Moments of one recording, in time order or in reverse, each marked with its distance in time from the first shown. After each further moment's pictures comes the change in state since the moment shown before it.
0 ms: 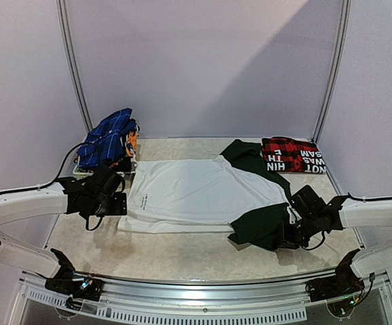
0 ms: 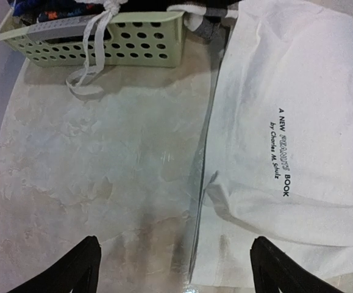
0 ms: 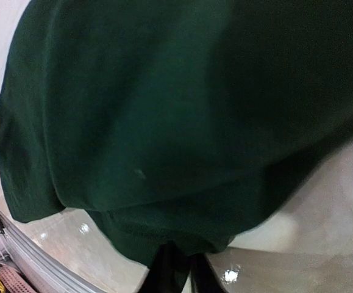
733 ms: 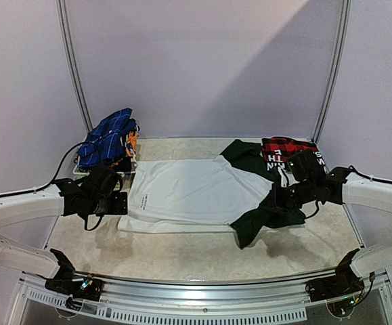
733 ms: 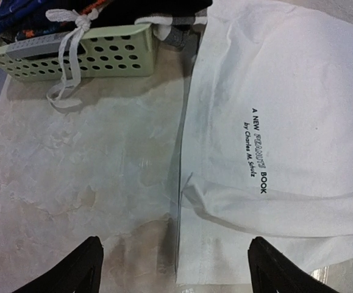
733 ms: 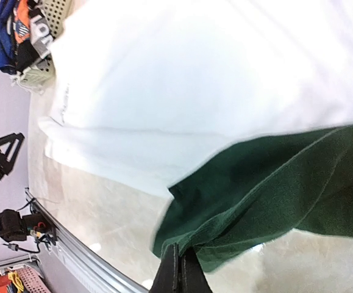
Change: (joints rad) left arm -0.002 -0.043 -0.016 0.047 0.049 0.064; right arm -0.003 0.027 0.326 -0.007 -0.016 -0.063
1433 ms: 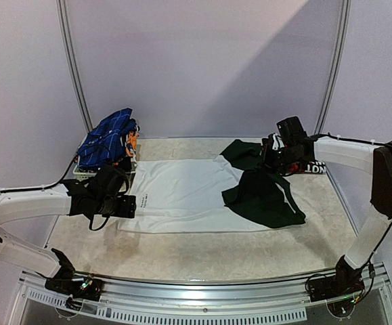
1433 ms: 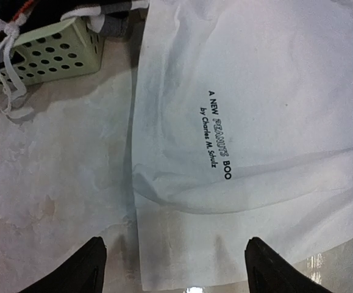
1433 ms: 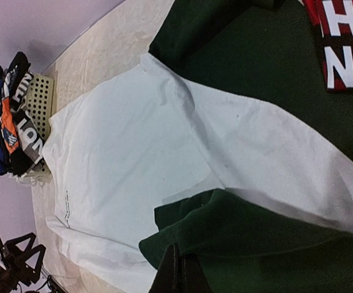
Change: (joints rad) left arm -0.021 0.066 0.000 0.081 0.102 0.074; right arm -0.222 0.451 0.436 0.058 -0.008 -0.045
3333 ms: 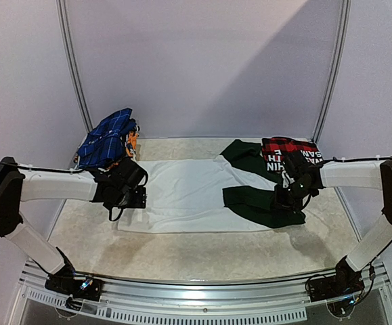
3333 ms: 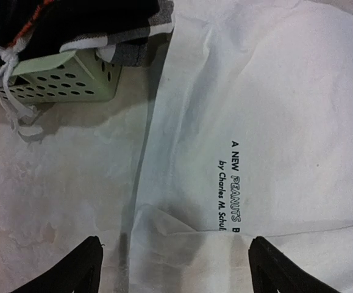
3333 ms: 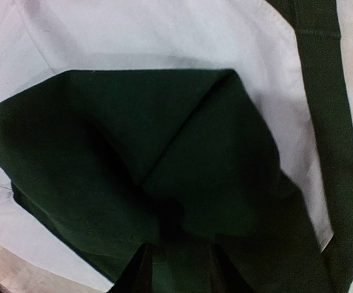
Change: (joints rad) left arm -0.014 0.291 0.174 0.021 -0.161 -0.109; right arm 0.030 -0.126 -0.343 -0.116 0.177 -0.102
